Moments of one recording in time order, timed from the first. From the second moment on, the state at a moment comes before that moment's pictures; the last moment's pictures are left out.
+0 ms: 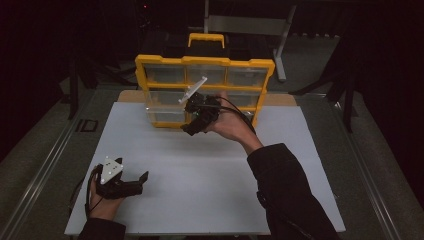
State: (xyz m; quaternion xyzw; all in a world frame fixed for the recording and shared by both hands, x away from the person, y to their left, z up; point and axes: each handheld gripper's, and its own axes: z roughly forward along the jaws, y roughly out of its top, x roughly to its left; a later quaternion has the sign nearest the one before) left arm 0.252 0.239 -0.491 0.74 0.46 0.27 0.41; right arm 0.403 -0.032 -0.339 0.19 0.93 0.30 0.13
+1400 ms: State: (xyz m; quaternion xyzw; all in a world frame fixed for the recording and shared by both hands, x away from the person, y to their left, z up) left arm 0.252 0.236 -0.492 0.74 0.45 0.27 0.41; right arm 0.360 -0.112 -0.366 0.21 0.90 0.35 0.14
